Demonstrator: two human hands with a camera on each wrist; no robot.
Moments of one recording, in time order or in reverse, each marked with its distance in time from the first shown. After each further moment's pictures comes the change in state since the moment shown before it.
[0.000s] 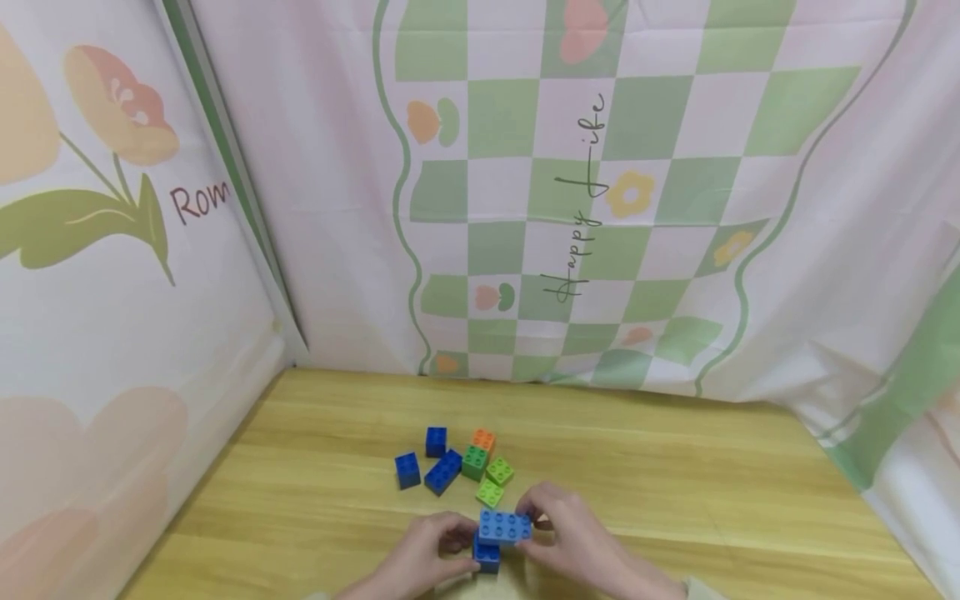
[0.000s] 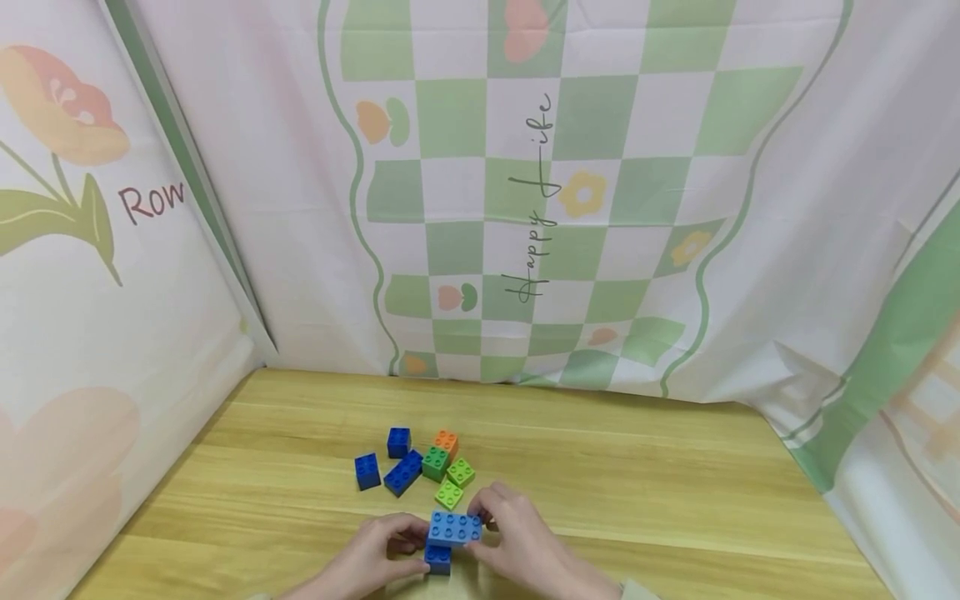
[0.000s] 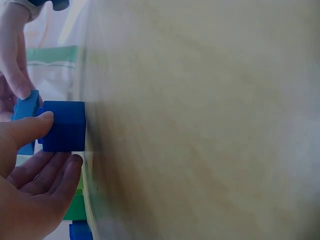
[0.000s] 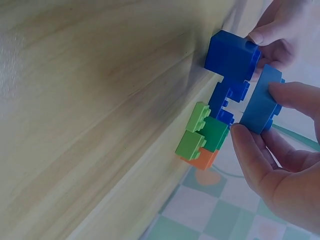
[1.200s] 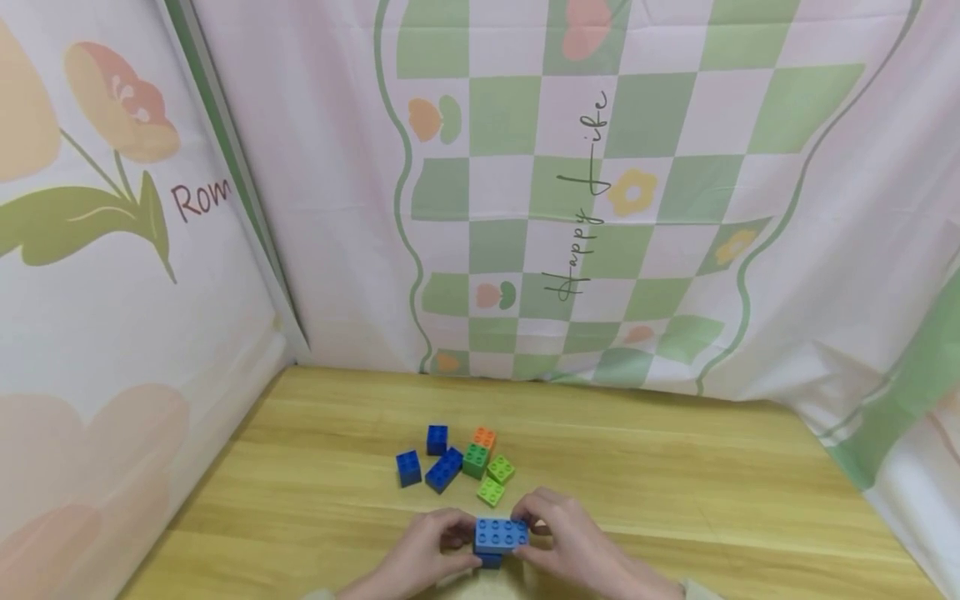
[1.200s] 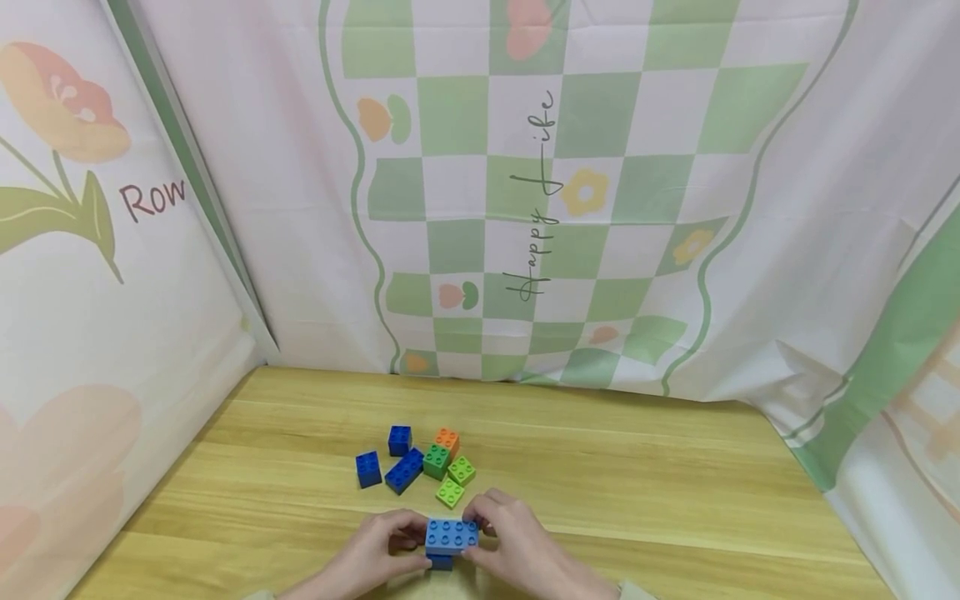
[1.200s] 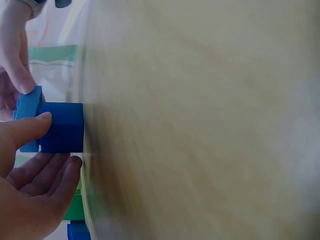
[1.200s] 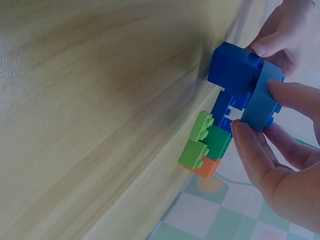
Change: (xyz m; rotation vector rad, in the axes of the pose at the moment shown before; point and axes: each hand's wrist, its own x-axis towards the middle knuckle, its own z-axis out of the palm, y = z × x) left_hand 0.000 0.003 0.000 -0.019 0.018 -0.006; right_hand -0.003 0.001 0.008 0.004 -0.009 -0.062
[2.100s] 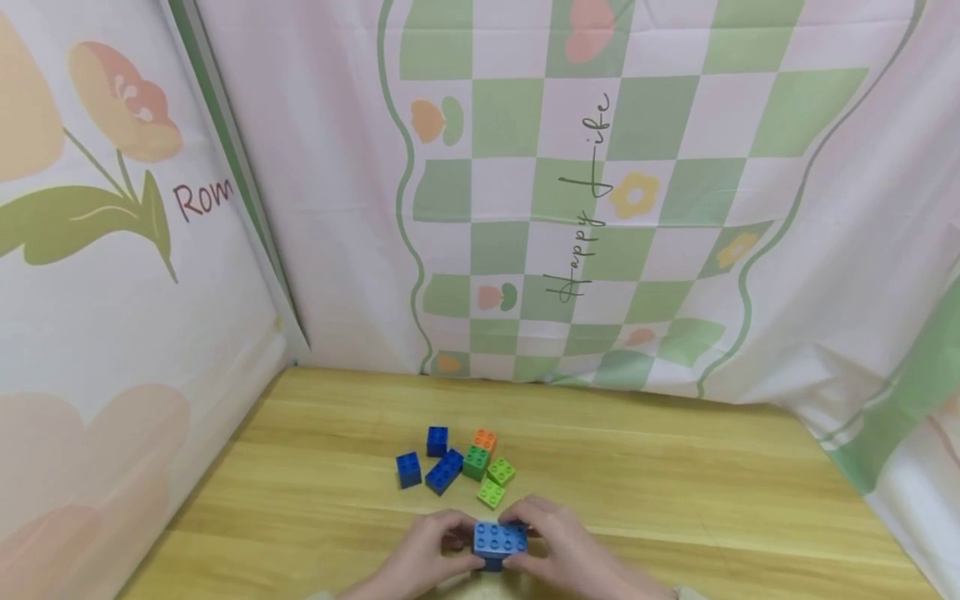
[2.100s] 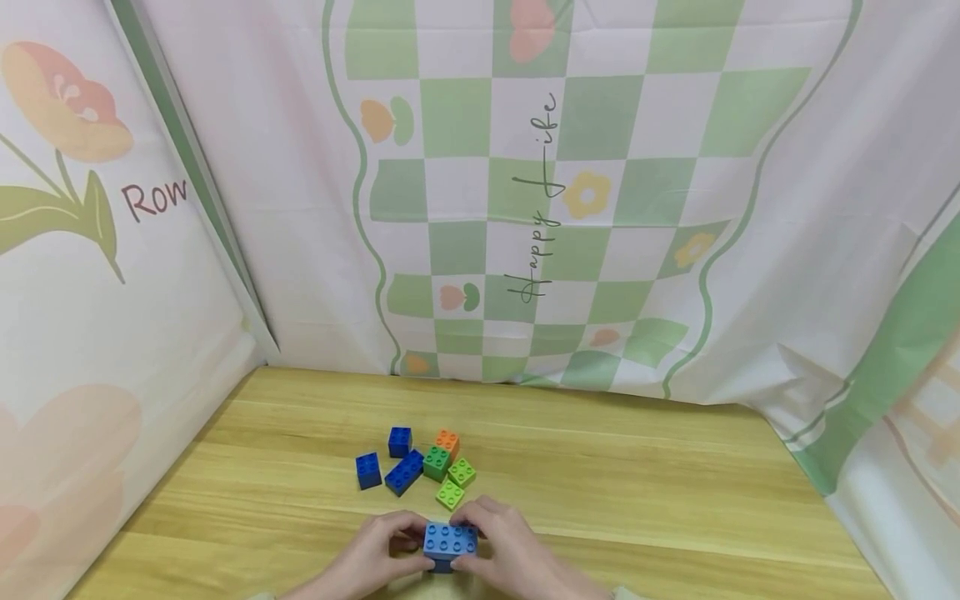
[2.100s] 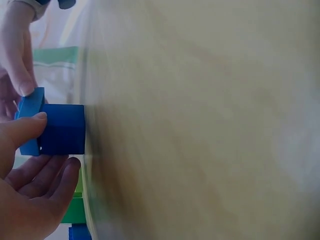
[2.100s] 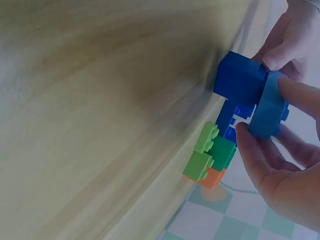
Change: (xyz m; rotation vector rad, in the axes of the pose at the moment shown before) left_hand 0.002 0.000 0.000 -0.023 -0.007 -0.026; right_hand 0.003 0.000 0.001 0.067 -0.130 0.036
